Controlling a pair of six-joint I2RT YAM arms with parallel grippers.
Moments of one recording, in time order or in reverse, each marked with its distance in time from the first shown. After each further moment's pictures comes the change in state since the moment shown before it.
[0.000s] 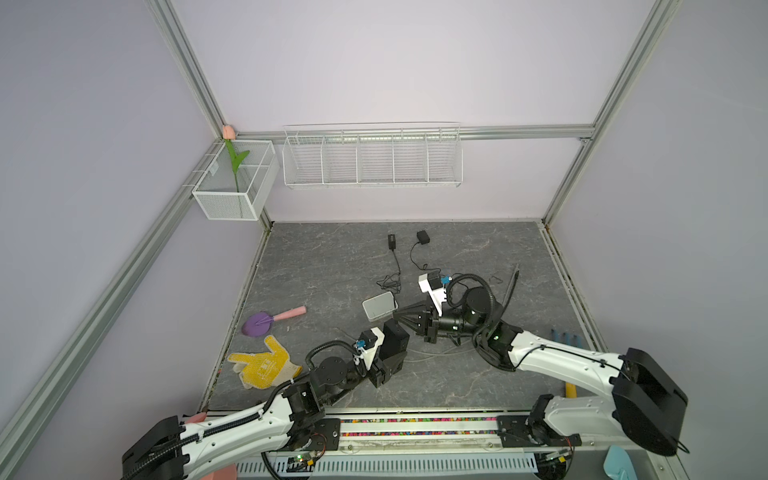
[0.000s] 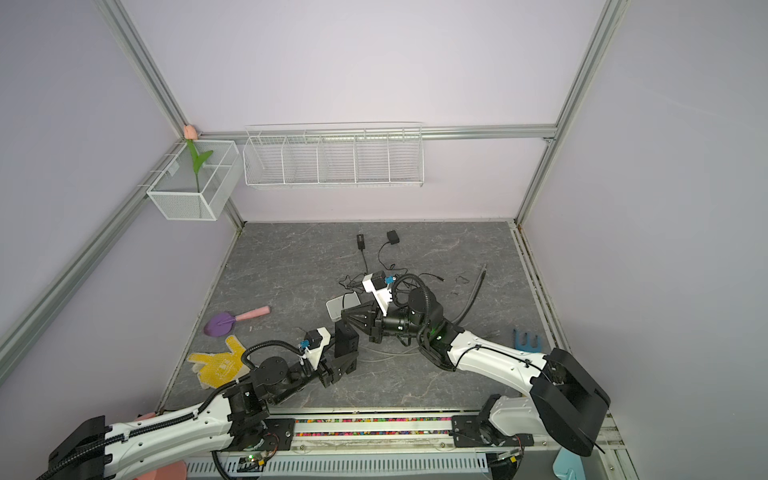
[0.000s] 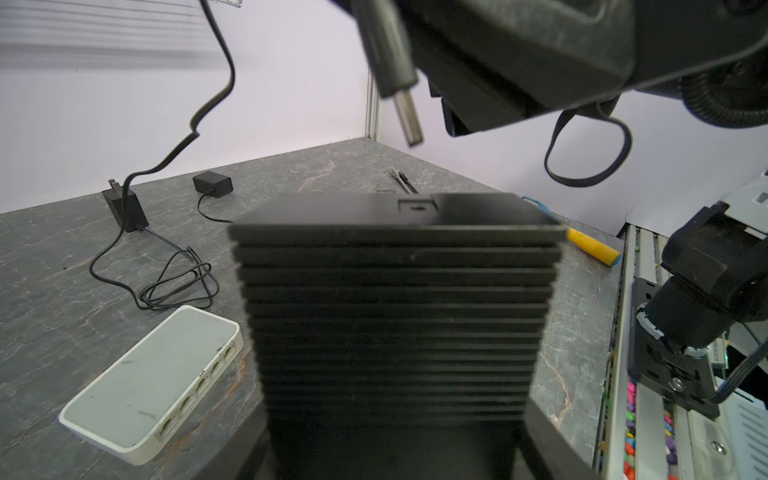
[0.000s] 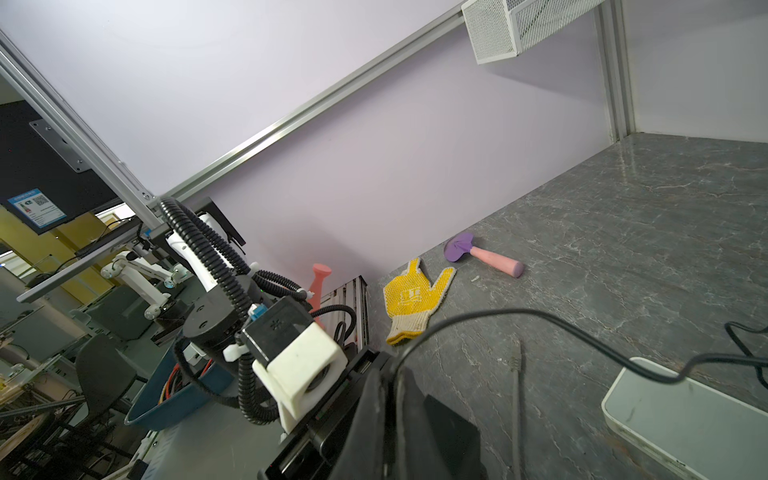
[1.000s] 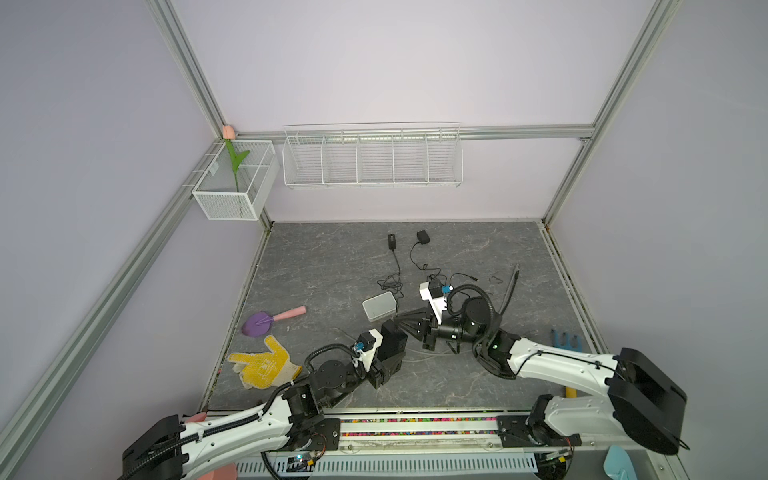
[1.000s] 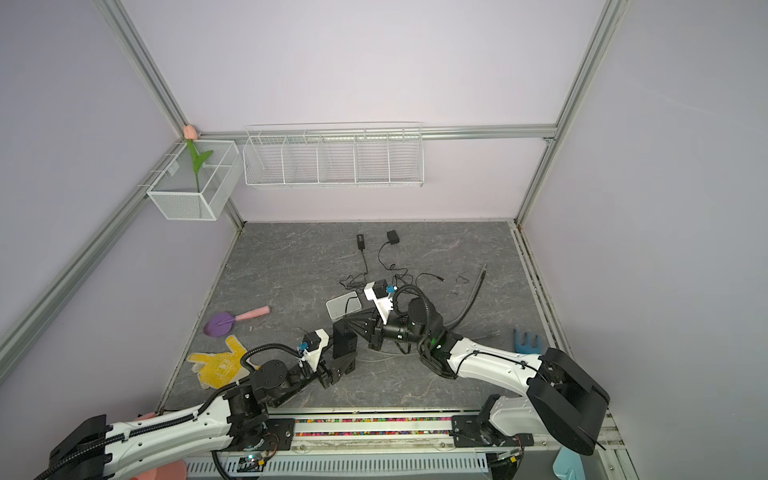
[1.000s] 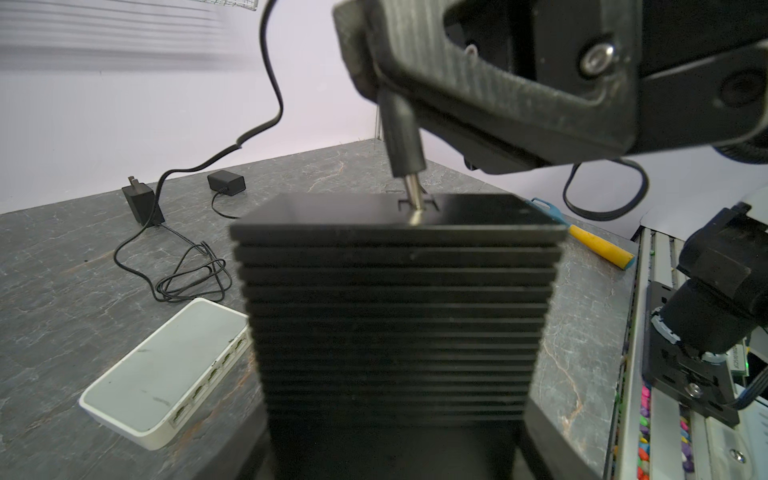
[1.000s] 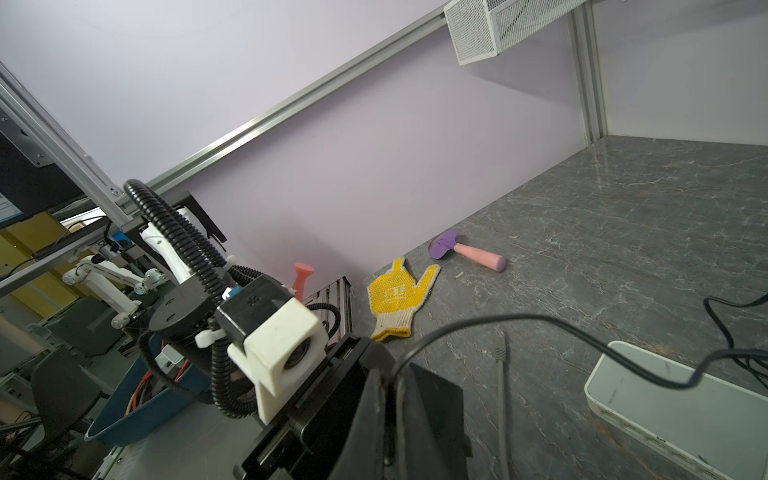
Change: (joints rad) left arm -0.022 -0.008 -0.021 0.006 -0.060 -0.014; right arm 0.040 0.000 -0.079 0.083 0.103 -0.030
